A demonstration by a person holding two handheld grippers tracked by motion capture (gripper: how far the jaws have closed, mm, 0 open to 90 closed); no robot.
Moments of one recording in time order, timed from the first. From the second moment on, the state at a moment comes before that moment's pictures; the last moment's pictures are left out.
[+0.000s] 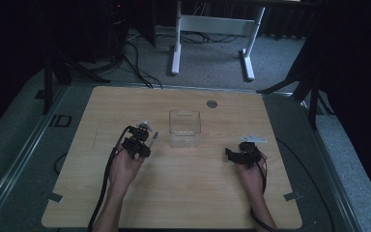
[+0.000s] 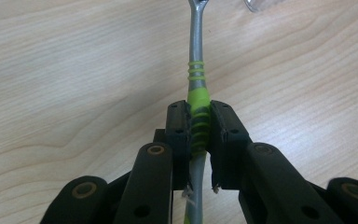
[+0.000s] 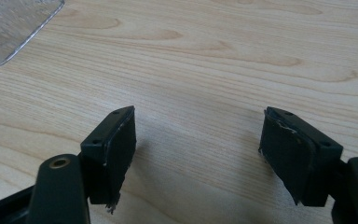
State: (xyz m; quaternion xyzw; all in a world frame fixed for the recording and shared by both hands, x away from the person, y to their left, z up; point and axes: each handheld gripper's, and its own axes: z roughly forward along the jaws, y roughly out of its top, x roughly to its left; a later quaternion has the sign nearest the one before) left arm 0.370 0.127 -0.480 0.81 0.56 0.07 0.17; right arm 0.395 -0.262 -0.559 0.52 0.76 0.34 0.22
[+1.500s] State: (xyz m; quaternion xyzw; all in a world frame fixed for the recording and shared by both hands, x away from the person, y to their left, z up) left arm 0.358 0.135 -0.446 0.77 0.54 0.19 0.28; right arm 0.395 -0.262 -0.559 0.52 0.76 0.34 0.22
